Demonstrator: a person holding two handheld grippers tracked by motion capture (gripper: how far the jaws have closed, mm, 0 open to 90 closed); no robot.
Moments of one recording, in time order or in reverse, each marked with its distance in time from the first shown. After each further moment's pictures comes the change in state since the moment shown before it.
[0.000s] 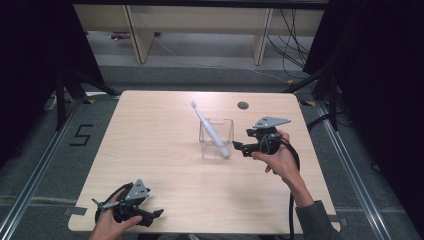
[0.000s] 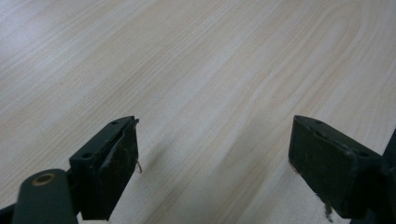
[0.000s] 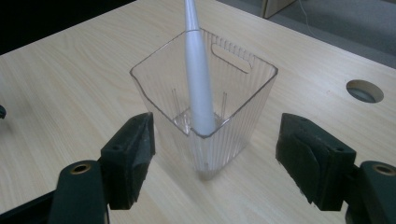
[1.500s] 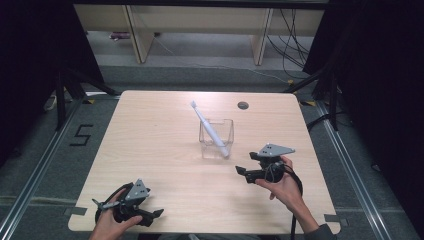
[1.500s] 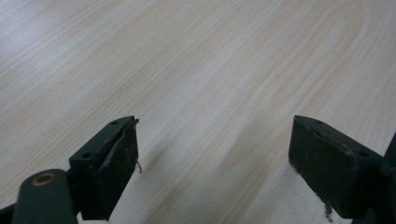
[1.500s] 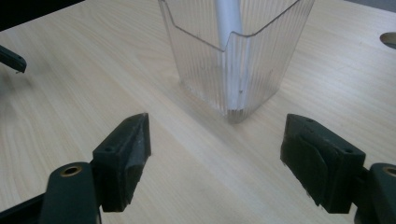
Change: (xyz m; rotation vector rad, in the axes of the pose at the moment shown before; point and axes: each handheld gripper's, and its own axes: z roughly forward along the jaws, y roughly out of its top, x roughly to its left) left arm 0.001 0.000 0.000 0.007 0.008 0.006; right arm 0.025 -0.070 -0.006 0.002 0.037 0.036
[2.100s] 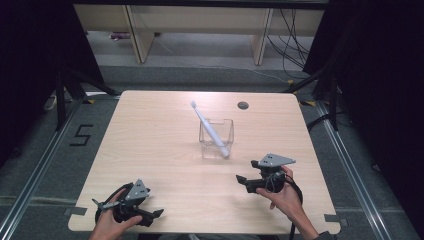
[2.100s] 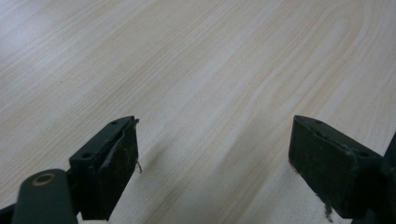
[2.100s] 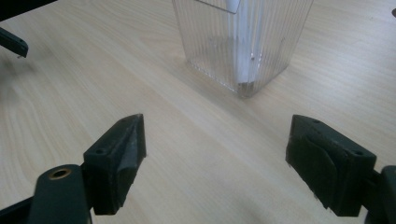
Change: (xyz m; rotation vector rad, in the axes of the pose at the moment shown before) left arm 0.000 0.000 0.000 -0.001 -0.002 0.000; right arm 0.008 -0.026 -0.001 0.004 0.014 0.028
